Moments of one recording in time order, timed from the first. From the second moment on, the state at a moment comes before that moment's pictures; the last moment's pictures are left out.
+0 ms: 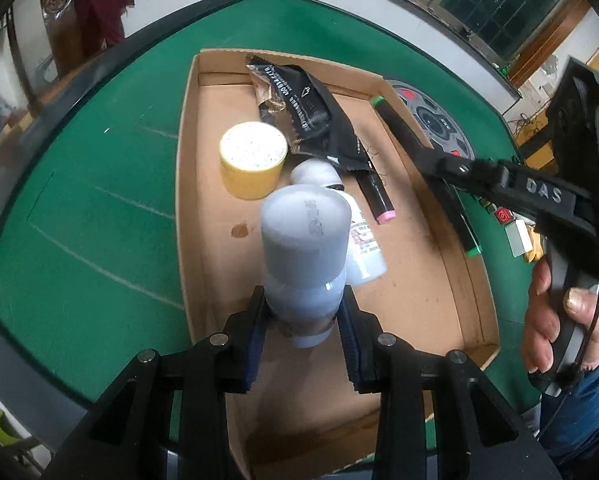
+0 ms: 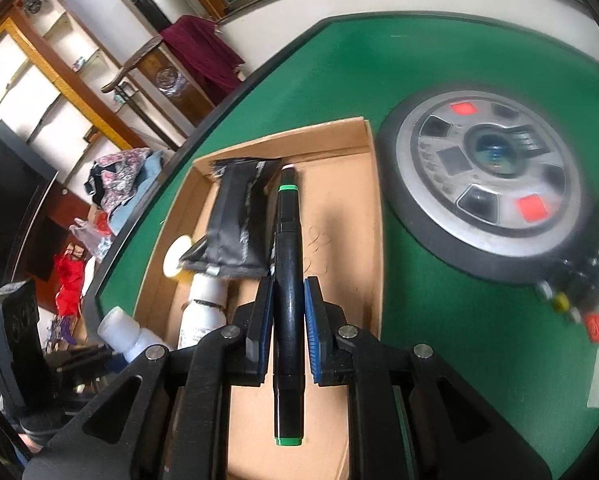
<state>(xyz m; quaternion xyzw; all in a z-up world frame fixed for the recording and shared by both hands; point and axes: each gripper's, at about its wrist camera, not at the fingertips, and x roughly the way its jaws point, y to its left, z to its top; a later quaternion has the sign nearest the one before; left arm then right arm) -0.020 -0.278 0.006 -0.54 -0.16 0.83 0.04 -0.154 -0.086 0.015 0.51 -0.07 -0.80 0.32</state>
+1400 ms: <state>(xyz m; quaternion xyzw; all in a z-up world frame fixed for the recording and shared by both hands) 0.013 -0.134 0.062 -0.42 -0.11 0.89 0.13 -0.106 0.128 0.075 0.40 -0.03 -0.87 0.30</state>
